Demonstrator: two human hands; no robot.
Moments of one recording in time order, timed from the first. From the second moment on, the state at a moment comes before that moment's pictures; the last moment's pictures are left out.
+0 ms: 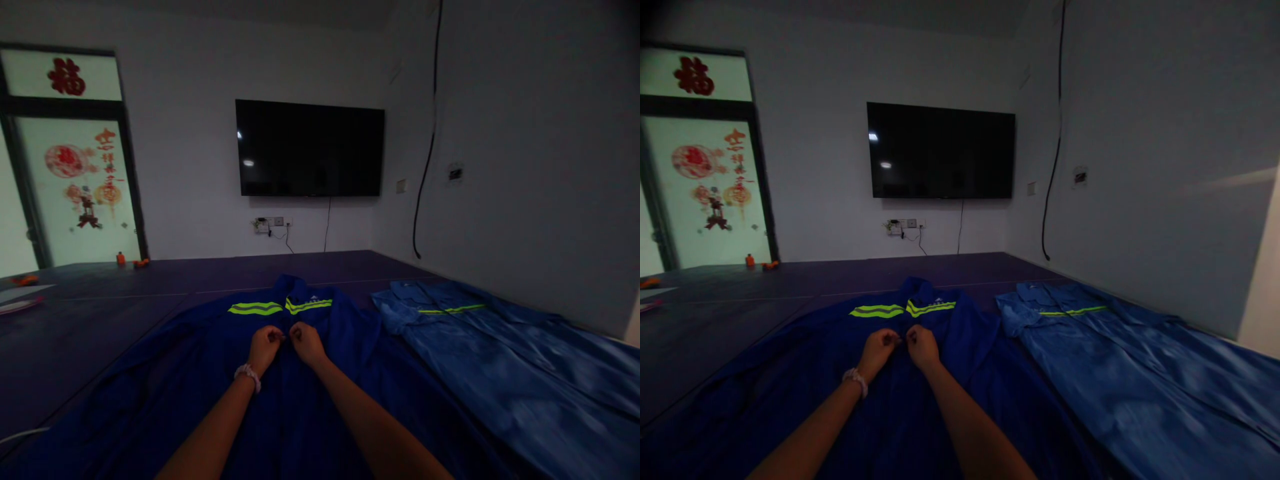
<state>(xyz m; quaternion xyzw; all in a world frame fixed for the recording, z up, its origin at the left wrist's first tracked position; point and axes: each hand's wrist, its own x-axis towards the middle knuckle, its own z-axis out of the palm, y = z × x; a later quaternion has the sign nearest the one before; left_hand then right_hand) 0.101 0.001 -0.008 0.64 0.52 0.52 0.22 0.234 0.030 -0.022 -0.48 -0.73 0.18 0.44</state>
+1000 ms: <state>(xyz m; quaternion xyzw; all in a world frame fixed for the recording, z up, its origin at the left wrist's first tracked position) 0.101 0.002 -0.010 0.64 0.52 0.52 0.22 0.236 0.031 -0.022 -0.46 -0.76 0.19 0.43</state>
